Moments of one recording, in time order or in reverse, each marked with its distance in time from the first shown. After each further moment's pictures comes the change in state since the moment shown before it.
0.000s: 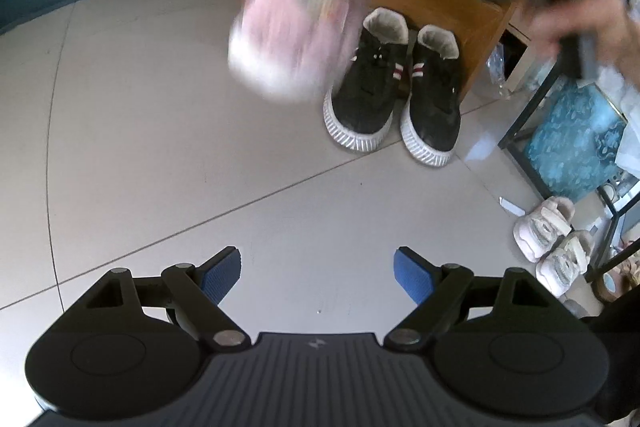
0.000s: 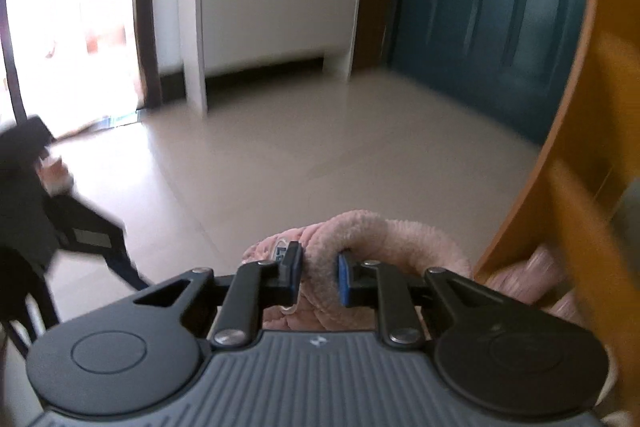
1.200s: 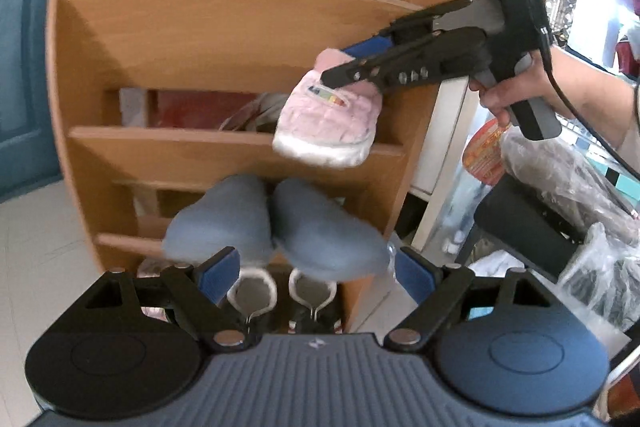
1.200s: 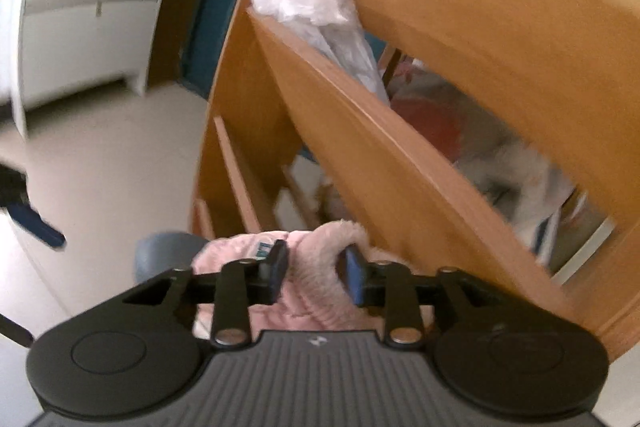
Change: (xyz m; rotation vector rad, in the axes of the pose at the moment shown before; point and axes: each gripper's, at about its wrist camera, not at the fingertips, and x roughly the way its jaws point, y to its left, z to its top) left arm -0.041 -0.167 0.245 0.230 -0.384 -0.178; right arm -0.192 -0.167 0.064 -0.078 0.162 -0.582
